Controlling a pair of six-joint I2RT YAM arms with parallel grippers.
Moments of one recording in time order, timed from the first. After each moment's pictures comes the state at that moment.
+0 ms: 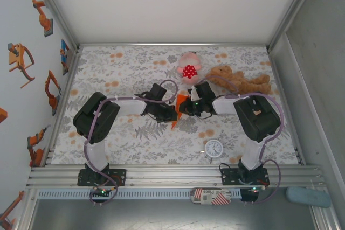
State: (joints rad) left arm -0.73 1.89 1.00 -0.20 0.57 -0.64; right arm 0.51 1.85 0.88 0.04 -0.60 0.72
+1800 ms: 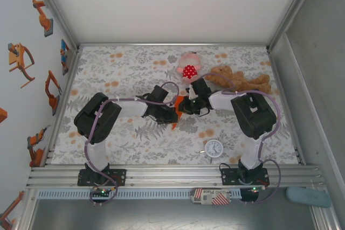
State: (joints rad) left arm -0.75 1.89 0.99 -0.19 0.53 -0.65; right arm 0.53 1.90 1.01 -0.15 -0.54 0.68
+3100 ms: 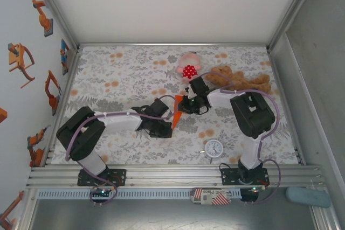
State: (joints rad) left arm -0.89 1.63 0.82 -0.36 0.33 -0.68; right arm 0.54 1.91 1.05 -0.22 -0.50 0.70
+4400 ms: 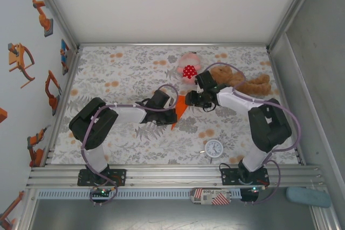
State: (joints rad) left arm -0.81 1.81 0.89 -0.06 0.32 -0.75; right arm 0.52 1.71 1.08 -0.46 -0.18 0.52
